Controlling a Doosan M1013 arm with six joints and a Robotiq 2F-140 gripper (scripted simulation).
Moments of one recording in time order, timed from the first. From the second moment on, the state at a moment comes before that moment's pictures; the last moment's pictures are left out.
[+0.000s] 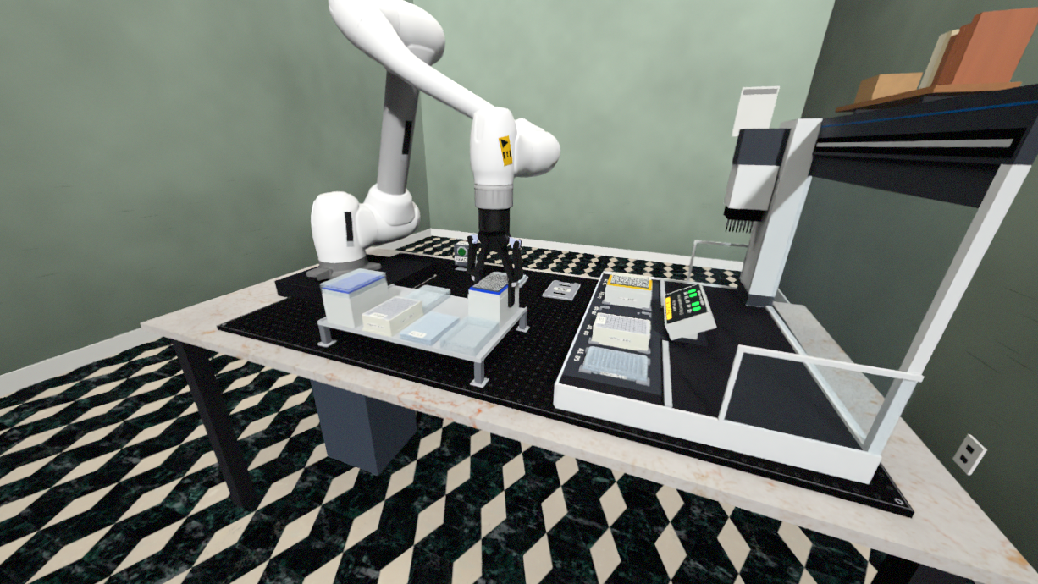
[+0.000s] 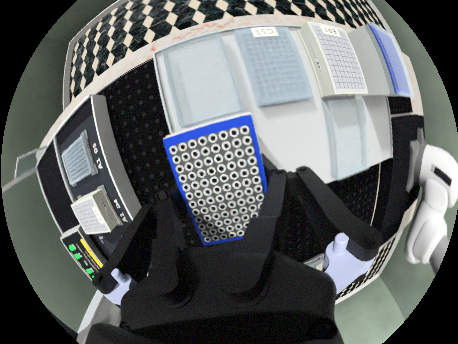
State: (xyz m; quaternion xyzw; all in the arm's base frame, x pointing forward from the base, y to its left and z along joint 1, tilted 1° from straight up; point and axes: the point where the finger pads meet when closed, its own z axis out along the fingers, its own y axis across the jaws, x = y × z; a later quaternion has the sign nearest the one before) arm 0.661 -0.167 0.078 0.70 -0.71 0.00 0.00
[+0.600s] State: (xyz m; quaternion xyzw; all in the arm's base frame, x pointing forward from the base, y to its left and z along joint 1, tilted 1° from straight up) arm 0.661 -0.167 0.078 0.70 -0.71 0.00 0.00
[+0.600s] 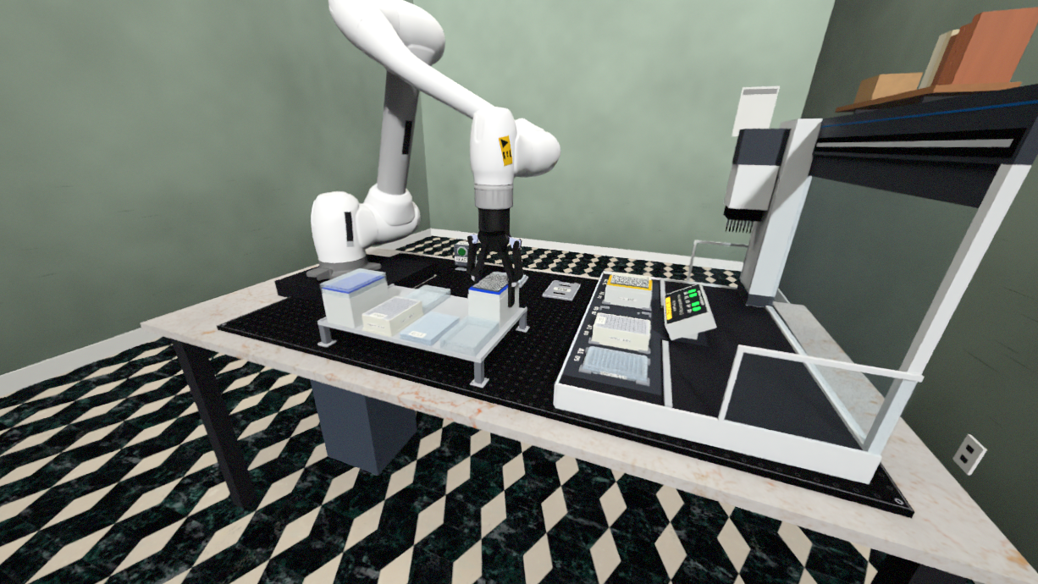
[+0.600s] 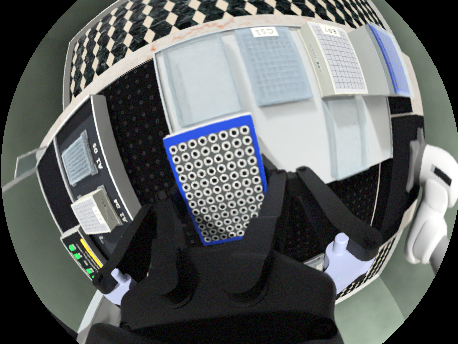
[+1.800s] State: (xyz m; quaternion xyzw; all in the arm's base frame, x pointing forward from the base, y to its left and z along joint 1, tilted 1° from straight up) arm 0.661 -0.167 0.130 0.70 -0.71 0.00 0.00
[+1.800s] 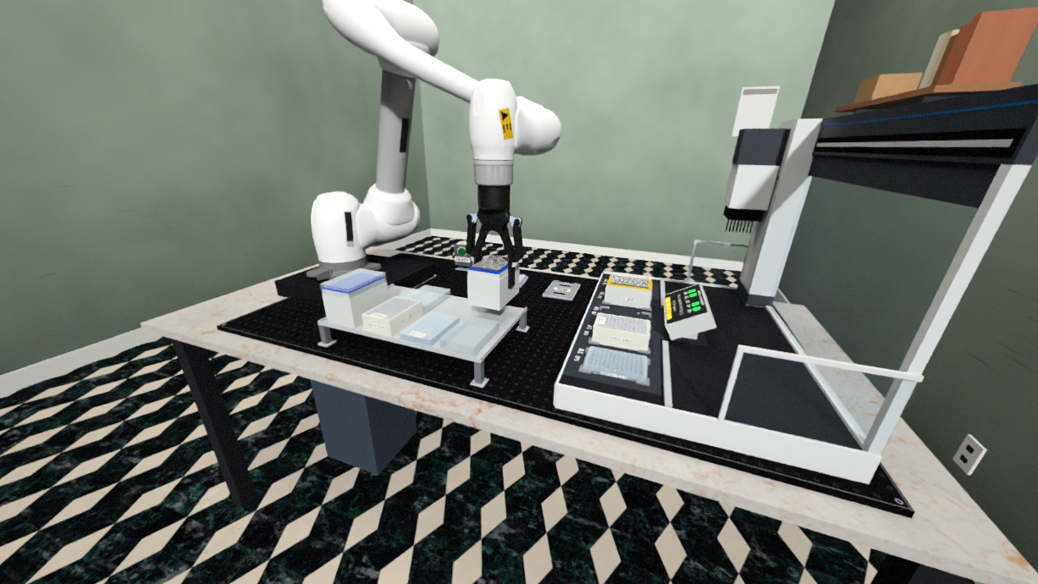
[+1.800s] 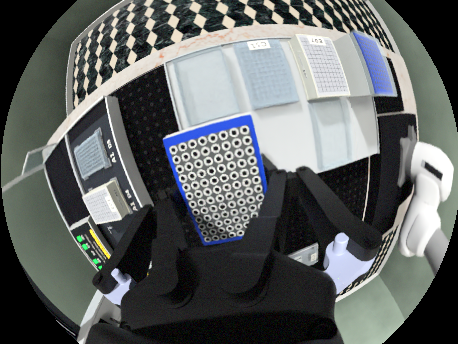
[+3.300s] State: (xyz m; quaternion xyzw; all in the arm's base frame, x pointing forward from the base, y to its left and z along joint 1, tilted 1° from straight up) arm 0.662 -0.167 0.197 0.70 -0.71 0.00 0.00
